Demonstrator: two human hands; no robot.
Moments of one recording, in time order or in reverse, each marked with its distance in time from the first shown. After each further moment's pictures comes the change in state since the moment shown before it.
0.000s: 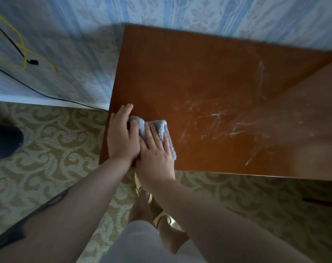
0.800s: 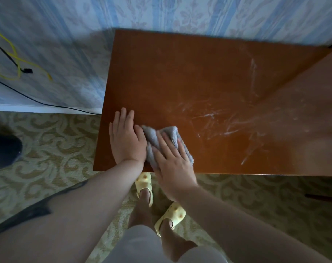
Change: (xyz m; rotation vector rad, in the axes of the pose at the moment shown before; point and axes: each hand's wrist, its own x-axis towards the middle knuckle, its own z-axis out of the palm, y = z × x) left_hand -0.005 0.011 0.029 0.354 0.018 -0.042; right_hand -0.027 0.062 -0.002 -0.137 0.065 -0.069
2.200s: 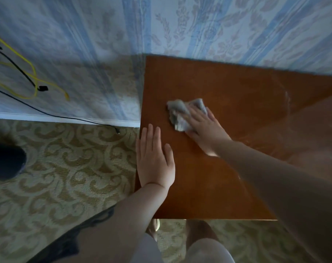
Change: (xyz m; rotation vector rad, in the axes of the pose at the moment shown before) left_hand 0.061 -0.026 -0.001 -0.092 -0.037 0.104; right_hand 0.187 0.047 -0.063 -0.100 -0.165 -0.036
